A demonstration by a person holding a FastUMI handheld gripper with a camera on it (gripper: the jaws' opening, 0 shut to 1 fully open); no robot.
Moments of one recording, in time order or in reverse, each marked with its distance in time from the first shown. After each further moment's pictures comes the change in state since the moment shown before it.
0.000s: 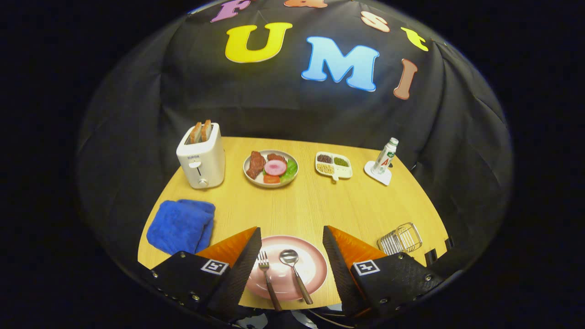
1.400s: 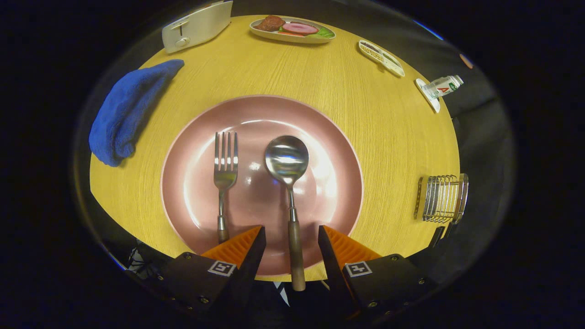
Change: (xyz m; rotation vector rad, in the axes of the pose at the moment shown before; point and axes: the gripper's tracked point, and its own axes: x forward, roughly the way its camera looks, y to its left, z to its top) arm 0.091 -0.012 -0.183 -0.250 0.683 0.025
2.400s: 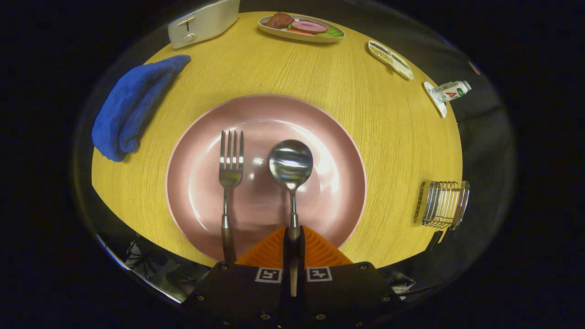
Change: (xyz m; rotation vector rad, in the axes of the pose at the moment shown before) arm -0.008 -0.002 0.006 -0.030 0.021 0.003
